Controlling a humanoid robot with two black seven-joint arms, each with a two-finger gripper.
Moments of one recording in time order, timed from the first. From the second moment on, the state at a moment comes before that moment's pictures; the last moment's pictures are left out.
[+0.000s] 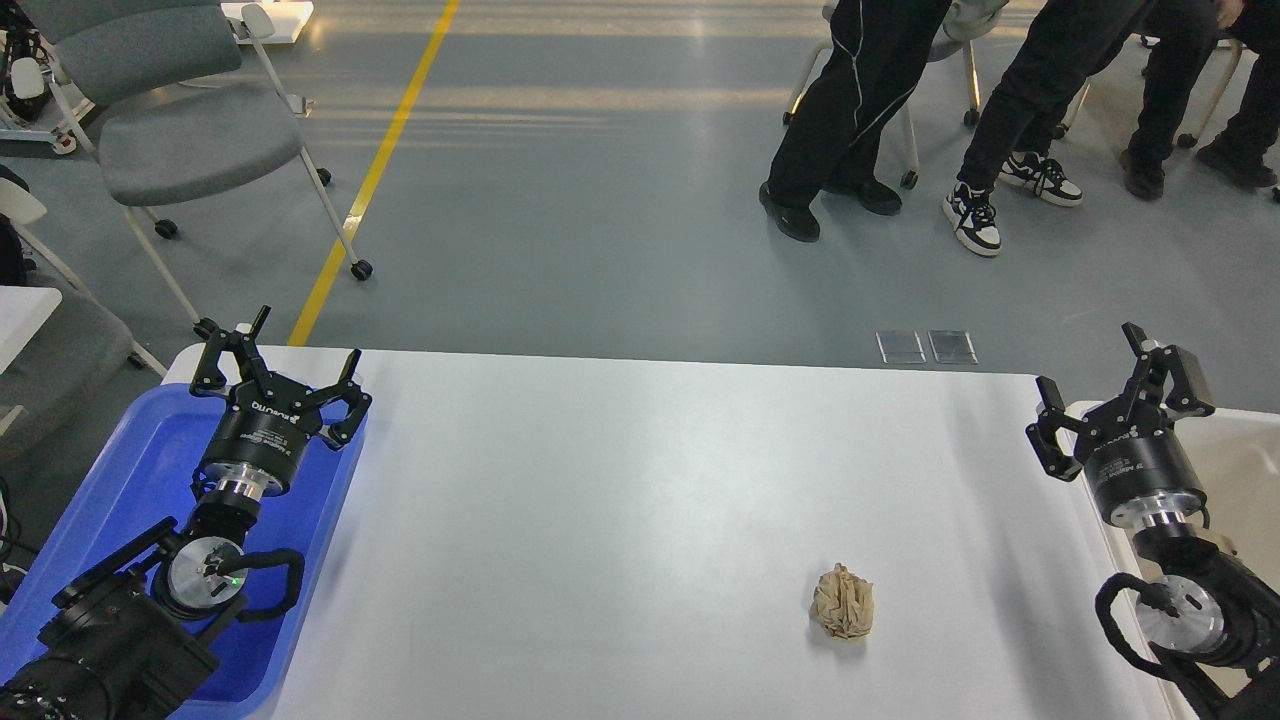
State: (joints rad) left arm -0.49 0.34 -0.88 -0.55 -0.08 -0.64 -0.50; right arm 0.29 -0.41 1.12 0.90 -0.34 0.15 0.51
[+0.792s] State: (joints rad) left arm -0.49 0.34 -0.88 -0.55 -0.08 -0.64 -0.50; right arm 0.32 -0.69 0.98 1.20 -0.31 0.15 0.25
